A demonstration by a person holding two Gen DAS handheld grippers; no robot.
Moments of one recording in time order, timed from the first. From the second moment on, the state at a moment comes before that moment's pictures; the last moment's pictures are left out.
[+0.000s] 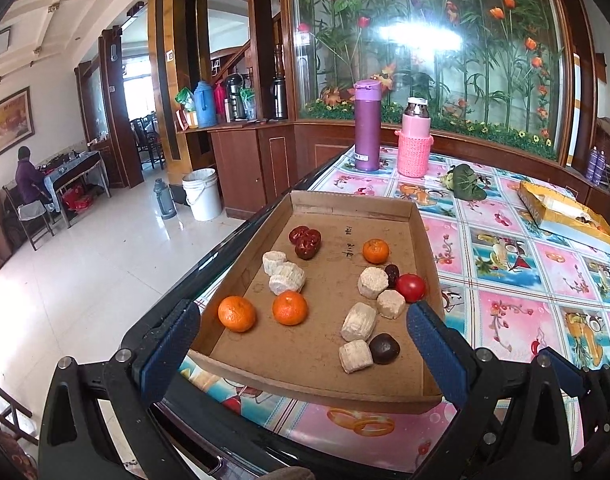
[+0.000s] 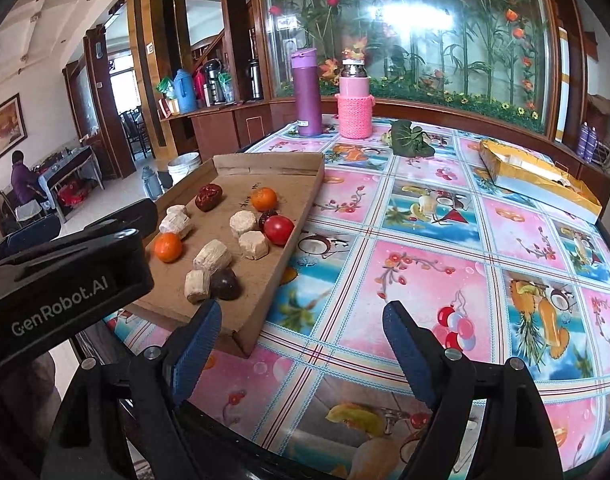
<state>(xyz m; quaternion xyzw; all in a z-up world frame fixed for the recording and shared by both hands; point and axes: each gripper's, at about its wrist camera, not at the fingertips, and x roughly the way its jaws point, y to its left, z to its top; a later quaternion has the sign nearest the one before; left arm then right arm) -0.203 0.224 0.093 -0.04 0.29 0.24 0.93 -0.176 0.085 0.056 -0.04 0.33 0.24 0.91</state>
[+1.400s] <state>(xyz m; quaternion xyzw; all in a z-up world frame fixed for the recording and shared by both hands) -0.184 0.236 0.077 -0.06 0.32 0.22 0.92 -0.173 0.106 0.046 -0.07 0.32 0.26 0.91</state>
